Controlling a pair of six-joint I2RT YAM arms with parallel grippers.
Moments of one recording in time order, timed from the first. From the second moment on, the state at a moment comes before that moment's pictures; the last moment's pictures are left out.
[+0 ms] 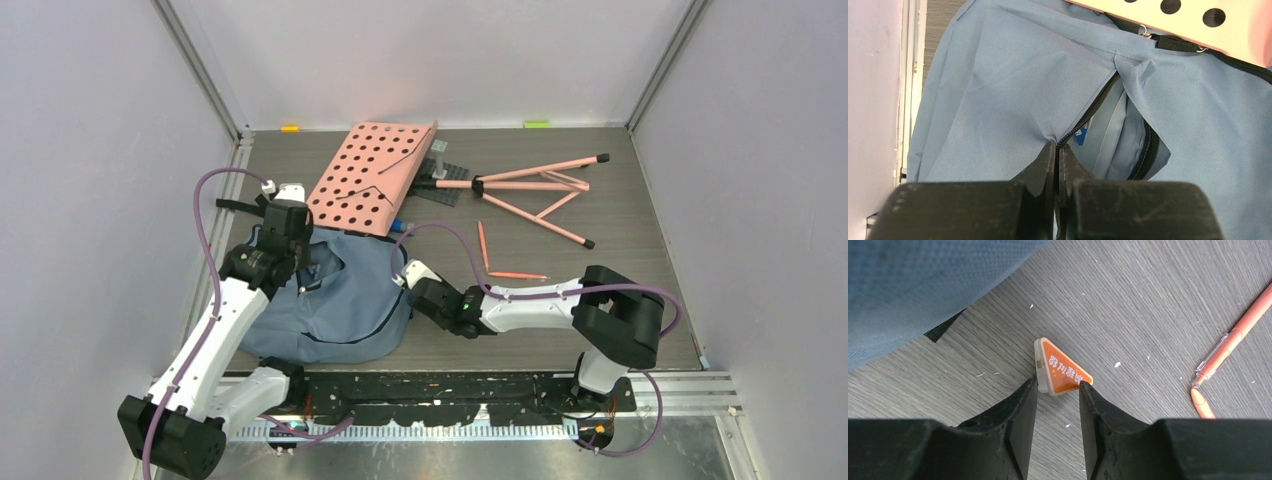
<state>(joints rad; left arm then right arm) -0.31 0.97 0.95 -0.80 -0.39 -0.23 1.17 1.65 0.85 -0.21 0.47 0.13</state>
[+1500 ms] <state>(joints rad) -0.31 0.97 0.95 -0.80 -0.38 -0.23 1.18 1.34 0.86 -0.32 0.71 0.28</state>
